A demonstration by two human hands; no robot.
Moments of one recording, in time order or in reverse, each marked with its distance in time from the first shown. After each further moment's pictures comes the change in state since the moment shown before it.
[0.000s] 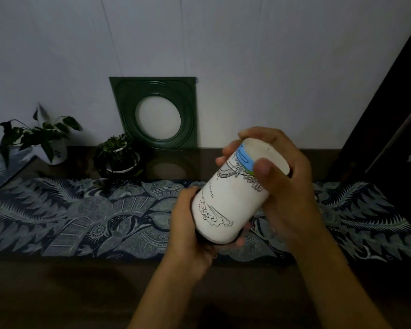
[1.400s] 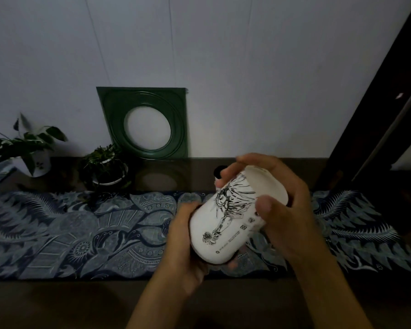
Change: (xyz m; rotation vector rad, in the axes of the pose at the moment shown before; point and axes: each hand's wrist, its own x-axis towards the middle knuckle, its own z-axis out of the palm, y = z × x) left_hand 0.020 -0.001 -0.003 0.081 -0.031 -0.080; right_hand -0.001 0.006 -0.020 0.024 -0.082 0.008
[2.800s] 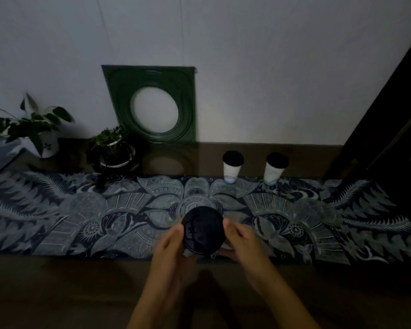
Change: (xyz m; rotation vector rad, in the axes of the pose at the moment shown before) left_hand 0.032 -0.067 -0.102 0.044 0.271 0.256; right_hand -0.063 0.146 0.004 -0.176 0.157 0.763
